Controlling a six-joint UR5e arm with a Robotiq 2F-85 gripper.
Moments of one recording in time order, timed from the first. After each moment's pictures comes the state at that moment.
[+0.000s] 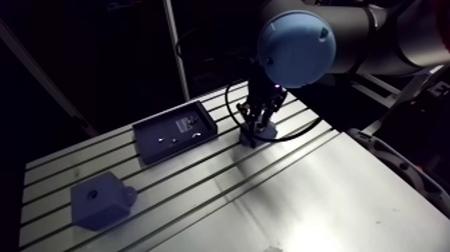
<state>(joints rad) -0.56 -1.17 1.91 -2.27 -1.61 -2.07</state>
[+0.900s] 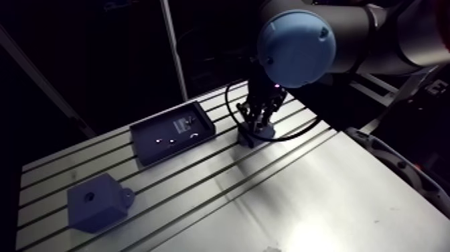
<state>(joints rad) -0.57 -1.17 1.91 -2.27 -1.61 -2.07</state>
